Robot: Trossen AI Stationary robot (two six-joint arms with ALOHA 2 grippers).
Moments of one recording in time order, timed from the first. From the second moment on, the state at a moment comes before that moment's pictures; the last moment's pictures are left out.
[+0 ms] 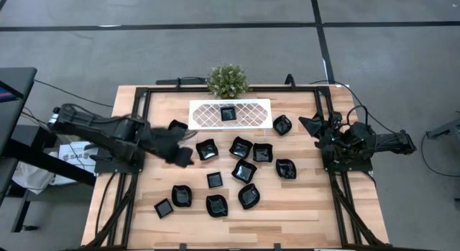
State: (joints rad) left arm -0.29 1.26 1.11 -0.77 -0.02 -1.35; right arm 0.08 0.01 0.09 0.24 0.50 0.51
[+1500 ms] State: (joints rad) left arm -0.77 1.26 0.66 -0.69 0.16 -1.84; right arm 0.08 0.01 0.09 0.24 0.50 0.51
